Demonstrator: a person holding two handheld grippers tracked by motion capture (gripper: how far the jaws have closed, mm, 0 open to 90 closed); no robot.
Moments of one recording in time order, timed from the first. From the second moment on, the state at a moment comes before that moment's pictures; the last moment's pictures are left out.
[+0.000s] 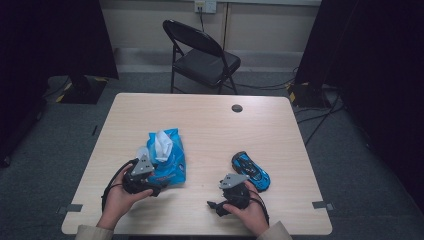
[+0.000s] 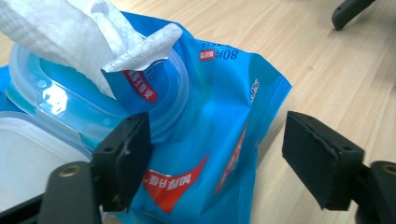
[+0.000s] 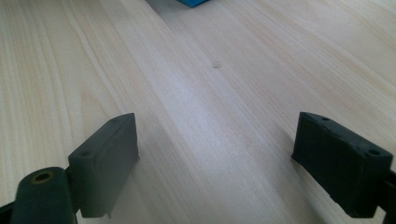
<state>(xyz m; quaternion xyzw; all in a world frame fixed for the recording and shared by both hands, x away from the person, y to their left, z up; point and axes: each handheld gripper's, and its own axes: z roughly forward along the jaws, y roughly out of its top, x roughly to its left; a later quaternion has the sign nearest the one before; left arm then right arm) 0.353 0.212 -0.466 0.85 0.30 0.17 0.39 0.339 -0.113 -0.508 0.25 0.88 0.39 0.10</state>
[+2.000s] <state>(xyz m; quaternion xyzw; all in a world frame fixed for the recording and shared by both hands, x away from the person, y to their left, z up) 0.347 0.241 -0.468 0.85 0.33 0.12 0.39 0.341 -0.114 -0.508 0.24 0.88 0.39 0.09</state>
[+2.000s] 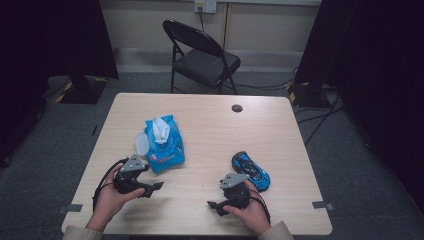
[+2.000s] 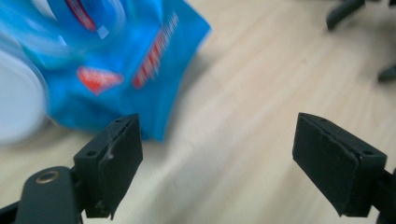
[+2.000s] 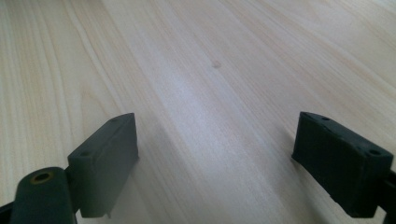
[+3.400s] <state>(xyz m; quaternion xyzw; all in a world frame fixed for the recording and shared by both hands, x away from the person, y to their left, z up) 0.336 0.245 -0.507 0.87 0.29 0.12 0.38 0.419 -0.185 -0.482 0.38 0.83 0.37 0.16</state>
